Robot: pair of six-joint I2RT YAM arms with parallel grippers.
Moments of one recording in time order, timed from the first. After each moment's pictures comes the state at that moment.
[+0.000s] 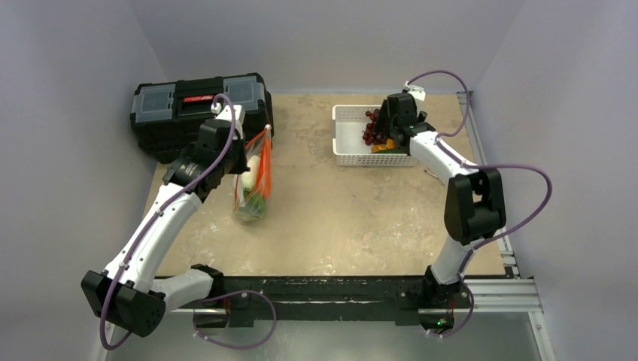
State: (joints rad) left arm -0.35 1.13 1.16 -0.70 -0.18 -0.26; right arm 0.30 1.73 1.34 -0.26 0.41 0.47
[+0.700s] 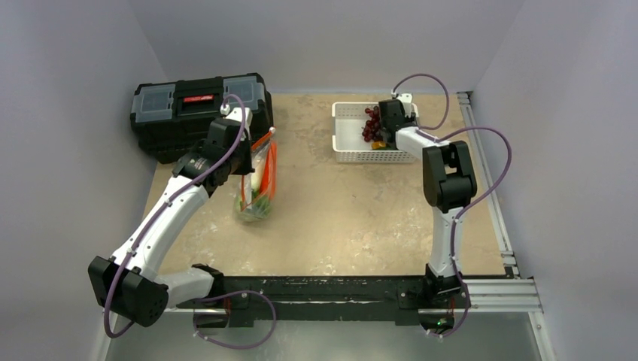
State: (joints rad) left arm -0.37 1.19 1.16 -0.71 -0.19 -0.26; right arm 0.23 2.14 1.51 -0.13 0.64 0.23
